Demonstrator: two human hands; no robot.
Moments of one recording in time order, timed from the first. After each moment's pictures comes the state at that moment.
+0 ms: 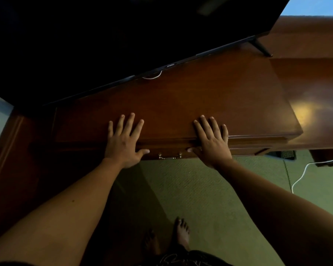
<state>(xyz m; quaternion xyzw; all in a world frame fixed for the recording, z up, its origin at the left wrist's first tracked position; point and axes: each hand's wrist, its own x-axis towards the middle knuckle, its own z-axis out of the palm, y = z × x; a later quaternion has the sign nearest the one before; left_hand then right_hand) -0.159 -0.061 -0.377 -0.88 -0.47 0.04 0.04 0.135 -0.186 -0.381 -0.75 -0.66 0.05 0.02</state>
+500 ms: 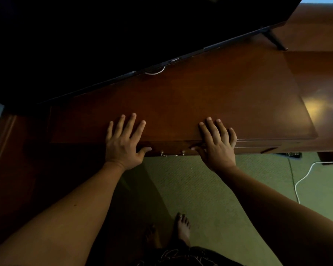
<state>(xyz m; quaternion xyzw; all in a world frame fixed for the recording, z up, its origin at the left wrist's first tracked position) -0.159 -0.056 -0.392 -0.88 -0.47 -0.03 0.04 0.136 -0.182 -0.407 -0.76 -0.64 -0.02 0.09</state>
